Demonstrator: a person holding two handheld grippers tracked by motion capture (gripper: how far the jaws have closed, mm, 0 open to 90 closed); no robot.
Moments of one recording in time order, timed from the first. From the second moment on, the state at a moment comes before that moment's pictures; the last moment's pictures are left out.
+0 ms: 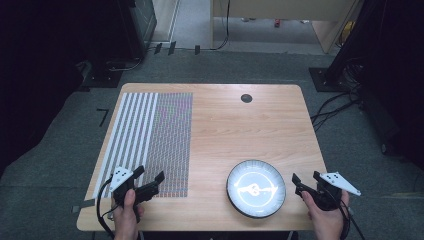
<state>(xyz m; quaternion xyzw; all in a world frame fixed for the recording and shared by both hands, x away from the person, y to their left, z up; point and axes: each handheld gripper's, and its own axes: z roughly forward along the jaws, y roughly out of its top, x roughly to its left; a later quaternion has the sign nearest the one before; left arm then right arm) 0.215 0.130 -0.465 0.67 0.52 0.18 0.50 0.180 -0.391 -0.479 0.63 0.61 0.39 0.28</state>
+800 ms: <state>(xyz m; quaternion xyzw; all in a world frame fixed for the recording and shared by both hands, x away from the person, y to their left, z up) 0.214 0.034 -0.467 0.72 0.45 0.14 0.51 0.171 -0.381 -0.472 0.62 0.59 0.43 0.28</state>
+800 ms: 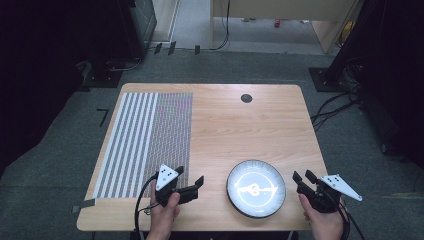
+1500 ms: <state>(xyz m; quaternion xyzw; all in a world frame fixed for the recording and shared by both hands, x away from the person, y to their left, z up) 0.213 -0.037 -0.484 0.76 0.42 0.09 0.49 0.170 -0.379 -0.479 0.64 0.60 0.44 0.20</state>
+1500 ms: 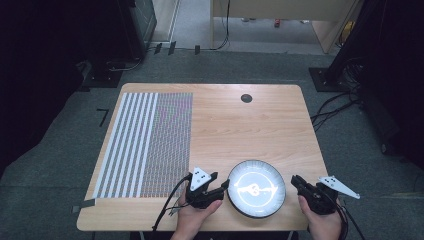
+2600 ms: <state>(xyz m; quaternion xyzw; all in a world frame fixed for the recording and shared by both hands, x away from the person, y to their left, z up) 0.212 -0.055 -0.491 0.78 0.42 0.08 0.46 0.175 -0.349 -0.488 0.70 0.56 0.41 0.15</state>
